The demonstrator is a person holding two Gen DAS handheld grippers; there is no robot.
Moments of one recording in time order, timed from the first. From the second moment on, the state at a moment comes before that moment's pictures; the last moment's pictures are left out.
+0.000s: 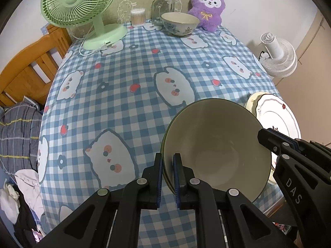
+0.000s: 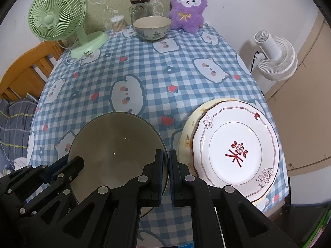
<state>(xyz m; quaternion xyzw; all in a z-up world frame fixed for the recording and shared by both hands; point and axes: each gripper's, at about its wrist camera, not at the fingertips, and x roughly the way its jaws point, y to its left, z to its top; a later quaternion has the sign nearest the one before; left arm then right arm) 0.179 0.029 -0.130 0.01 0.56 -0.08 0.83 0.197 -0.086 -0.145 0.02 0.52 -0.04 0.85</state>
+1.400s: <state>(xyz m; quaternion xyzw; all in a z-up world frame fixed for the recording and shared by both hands) 0.185 0.013 -0.104 0.02 0.53 -0.09 0.84 0.209 -0.100 -0.110 0.02 0.50 -0.01 0.87</state>
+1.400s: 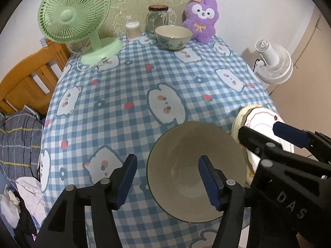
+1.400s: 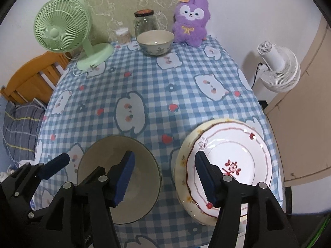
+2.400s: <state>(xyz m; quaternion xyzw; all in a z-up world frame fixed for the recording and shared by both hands) 0.237 -0.012 0.005 -0.01 0.44 -0.04 0.90 0.263 -0.113 0.008 -0.01 0.41 0.08 0.91</state>
